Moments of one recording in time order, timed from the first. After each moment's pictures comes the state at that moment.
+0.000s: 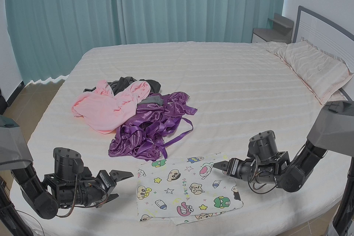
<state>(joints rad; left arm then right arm) -0.33 1.90 -0.15 -1.08 -0.28 -1.11 0.53 2.12 -0.61 -0.79 0.00 0.75</state>
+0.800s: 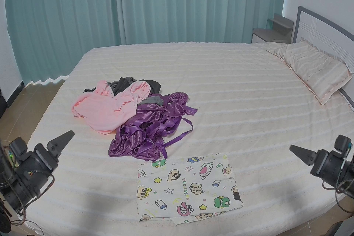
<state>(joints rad) -0.31 1.13 -0.14 -0.79 0.12 -0.81 0.42 1.16 -0.18 -0.64 -0.13 0.63</state>
